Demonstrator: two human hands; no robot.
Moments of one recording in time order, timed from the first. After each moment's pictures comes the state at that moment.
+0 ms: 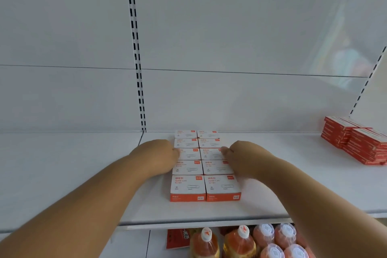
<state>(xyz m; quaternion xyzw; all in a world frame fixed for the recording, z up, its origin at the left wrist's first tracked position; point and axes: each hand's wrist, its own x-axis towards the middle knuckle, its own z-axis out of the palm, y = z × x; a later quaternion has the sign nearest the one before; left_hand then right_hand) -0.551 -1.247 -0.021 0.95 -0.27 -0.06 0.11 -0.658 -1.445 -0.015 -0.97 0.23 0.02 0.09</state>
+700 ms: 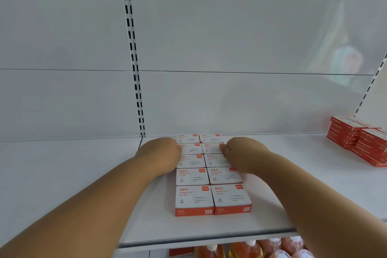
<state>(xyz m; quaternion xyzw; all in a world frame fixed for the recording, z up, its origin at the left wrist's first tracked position) -0.517 -1.264 -0.031 0.95 -0.29 -0.01 0.10 -0.630 -1.443 -0.006 -0.98 0.20 0.04 0.05</state>
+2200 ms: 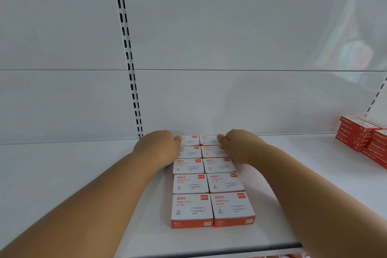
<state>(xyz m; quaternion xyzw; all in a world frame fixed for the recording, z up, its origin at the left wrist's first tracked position) -0.491 -1.281 -0.030 0.96 -0.25 0.04 0.10 -0.592 -1.468 -0.013 -0.97 0.23 0.02 0.12</state>
